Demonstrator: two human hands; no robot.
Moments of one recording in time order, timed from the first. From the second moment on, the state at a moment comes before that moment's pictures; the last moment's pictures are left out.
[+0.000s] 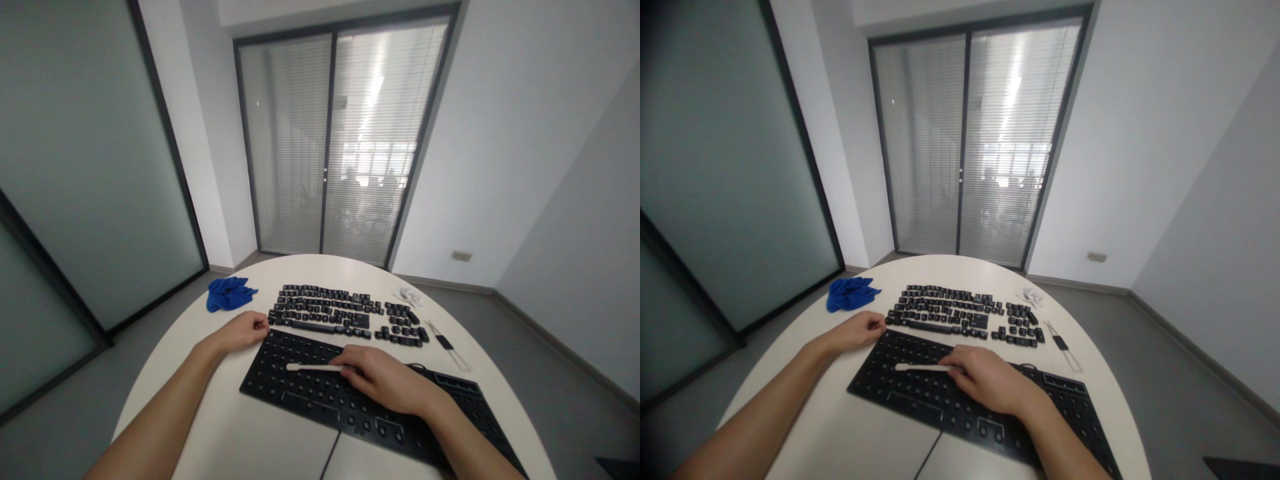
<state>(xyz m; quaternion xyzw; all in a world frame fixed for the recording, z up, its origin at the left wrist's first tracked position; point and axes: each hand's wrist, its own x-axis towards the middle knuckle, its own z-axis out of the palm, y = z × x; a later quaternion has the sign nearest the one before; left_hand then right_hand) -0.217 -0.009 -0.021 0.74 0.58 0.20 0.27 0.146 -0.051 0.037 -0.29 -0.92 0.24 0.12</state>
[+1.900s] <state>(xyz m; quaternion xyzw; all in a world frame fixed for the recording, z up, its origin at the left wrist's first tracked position) -0.217 -0.011 -0.020 0.74 0.58 0.20 0.27 0.158 -0.044 0.043 -0.36 -0.90 0.21 0.15</state>
